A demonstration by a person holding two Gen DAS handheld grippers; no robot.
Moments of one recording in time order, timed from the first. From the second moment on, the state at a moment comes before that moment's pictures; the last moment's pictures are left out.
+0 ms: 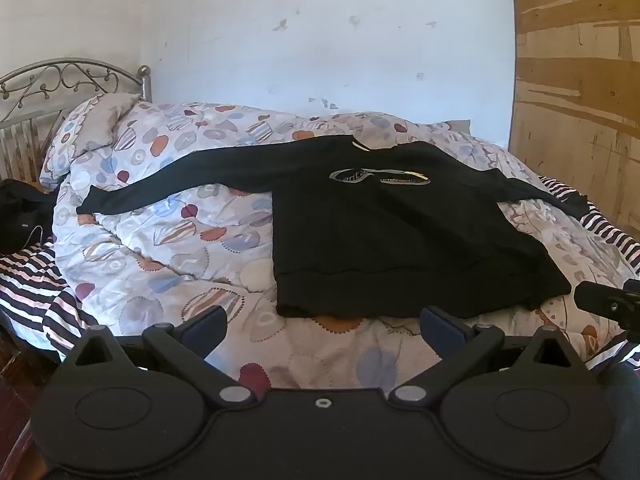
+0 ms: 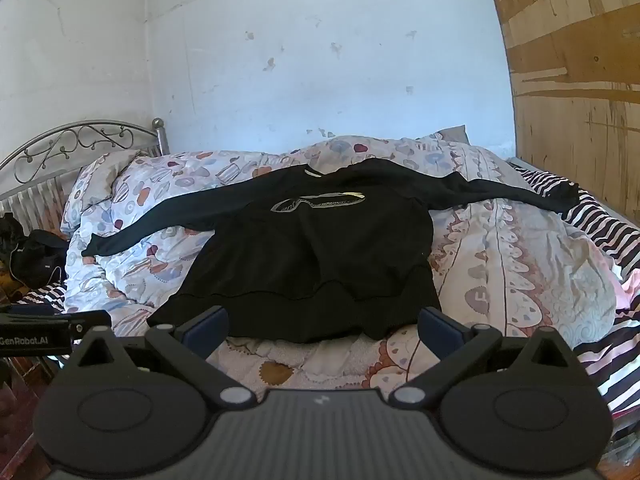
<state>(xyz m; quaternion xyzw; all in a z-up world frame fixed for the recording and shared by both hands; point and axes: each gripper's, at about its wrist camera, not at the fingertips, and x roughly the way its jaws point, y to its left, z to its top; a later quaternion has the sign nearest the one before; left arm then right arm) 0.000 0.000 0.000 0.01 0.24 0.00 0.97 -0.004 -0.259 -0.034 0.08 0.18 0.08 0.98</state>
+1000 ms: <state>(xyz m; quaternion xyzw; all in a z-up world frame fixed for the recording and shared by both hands) 0.001 -0.001 -0.001 0.01 0.24 0.00 0.97 -0.005 -0.257 -0.035 0.08 0.19 0.08 0.98</state>
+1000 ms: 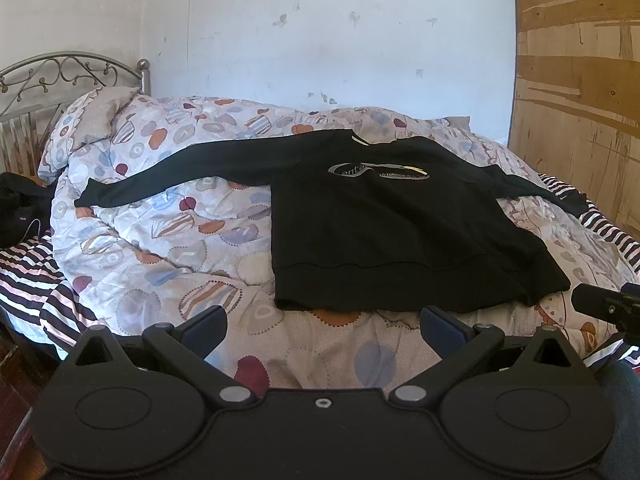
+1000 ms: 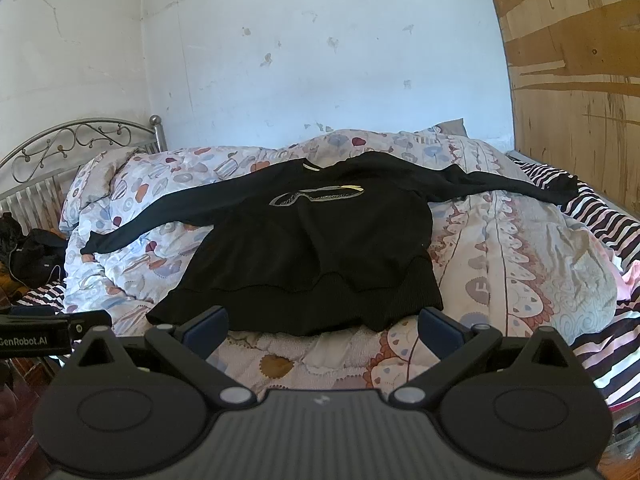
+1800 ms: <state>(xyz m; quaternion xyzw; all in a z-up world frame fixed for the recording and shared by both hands) 0.001 0.001 -0.020 0.00 0.25 0.00 0.97 -0.003 -0.256 -0.039 0.08 0.20 0.08 0.97</state>
